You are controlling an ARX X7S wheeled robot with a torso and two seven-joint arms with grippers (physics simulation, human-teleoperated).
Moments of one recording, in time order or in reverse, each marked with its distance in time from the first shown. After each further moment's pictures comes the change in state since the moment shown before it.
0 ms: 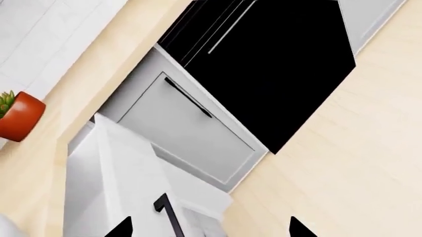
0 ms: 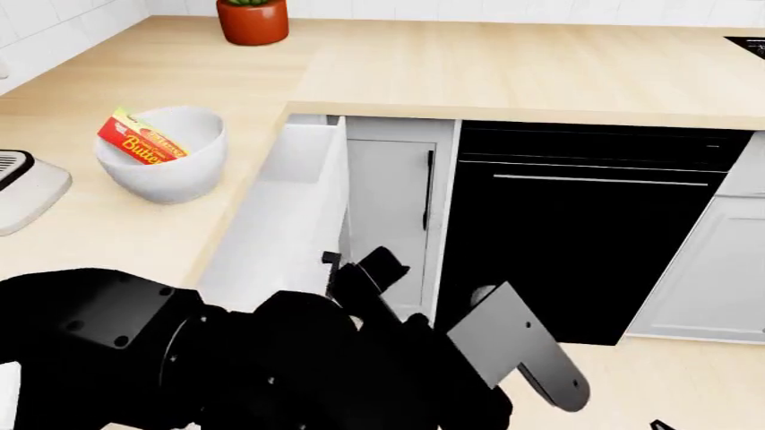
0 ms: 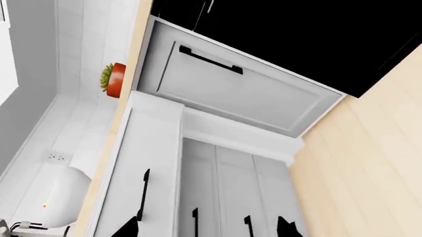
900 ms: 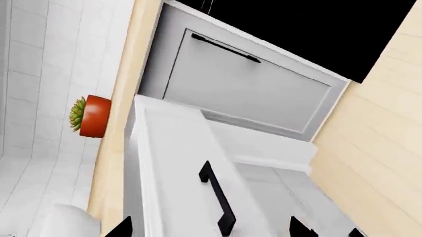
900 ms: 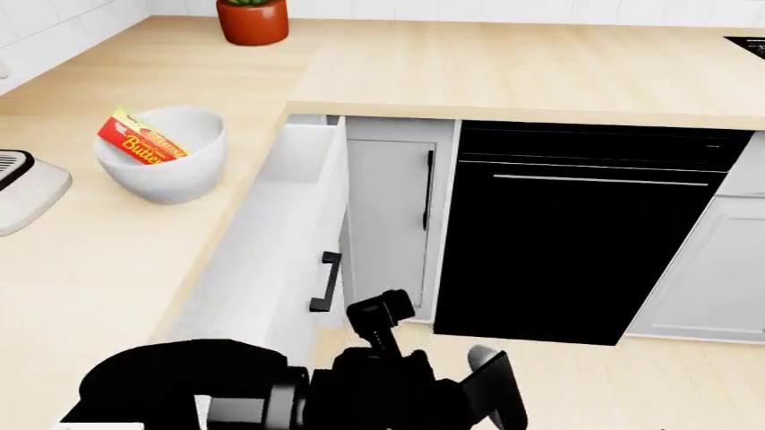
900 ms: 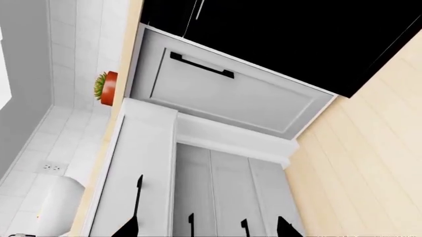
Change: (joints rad) left arm 0.269 0.177 0.130 -0.385 0.392 -0.336 -0.034; right arm -0.029 -0.047 0.011 0.092 0.036 0.039 -0.033
